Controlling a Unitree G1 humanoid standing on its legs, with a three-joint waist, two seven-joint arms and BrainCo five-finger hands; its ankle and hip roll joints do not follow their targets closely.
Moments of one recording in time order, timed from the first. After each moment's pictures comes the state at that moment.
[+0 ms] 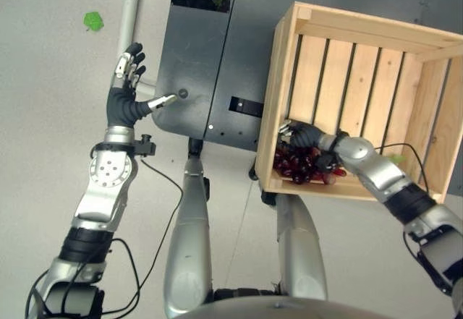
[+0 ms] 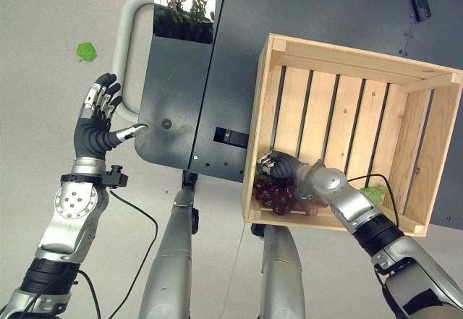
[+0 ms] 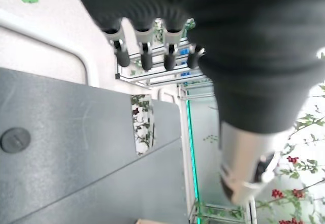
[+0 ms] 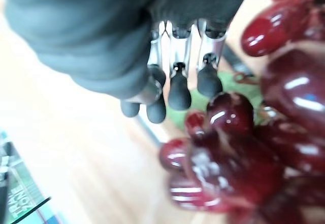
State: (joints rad) left arm -0.27 0.58 -0.02 -0.09 -0.29 -0.22 0.19; right arm -0.58 -0.76 0.51 0.21 0.50 0.09 0.36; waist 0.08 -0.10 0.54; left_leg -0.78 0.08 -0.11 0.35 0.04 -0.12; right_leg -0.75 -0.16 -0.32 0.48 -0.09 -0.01
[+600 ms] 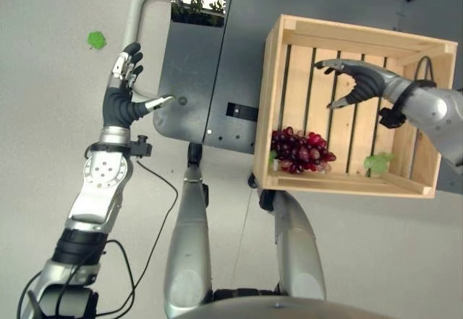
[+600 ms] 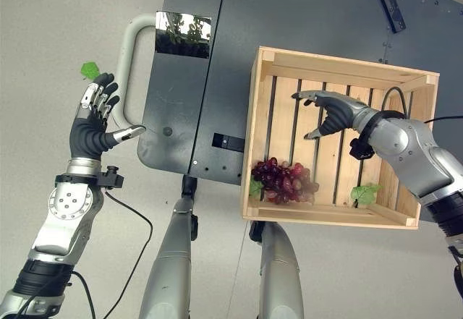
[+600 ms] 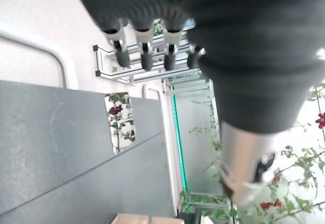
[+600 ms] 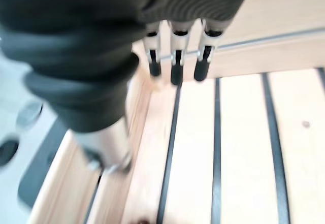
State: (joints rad) left arm -0.25 0.61 -0.02 -0.10 -0.29 -0.22 0.17; right arm -0.72 -1.15 0.46 0.01 -0.16 -0.05 0.37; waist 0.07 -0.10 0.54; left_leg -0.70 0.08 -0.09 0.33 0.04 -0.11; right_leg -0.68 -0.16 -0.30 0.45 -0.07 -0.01
